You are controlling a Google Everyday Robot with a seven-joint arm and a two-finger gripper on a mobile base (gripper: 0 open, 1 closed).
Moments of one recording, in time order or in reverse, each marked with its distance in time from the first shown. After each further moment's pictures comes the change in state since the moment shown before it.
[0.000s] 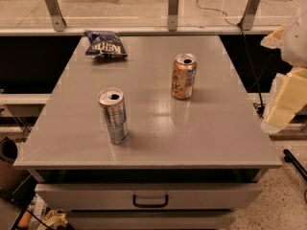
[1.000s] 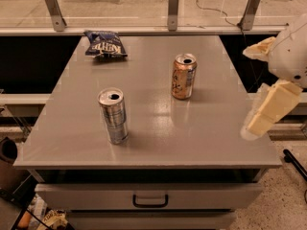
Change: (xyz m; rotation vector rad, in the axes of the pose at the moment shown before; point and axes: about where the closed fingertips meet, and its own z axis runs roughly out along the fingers) arm -0.026 0.013 0.024 -0.042 -0.224 0.001
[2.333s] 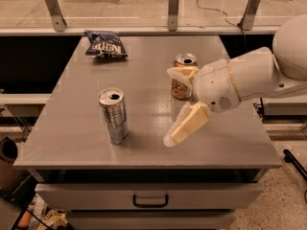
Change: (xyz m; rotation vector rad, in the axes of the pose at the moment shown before) arm -0.110 0.025 0.112 -0.179 -0.581 -0.063
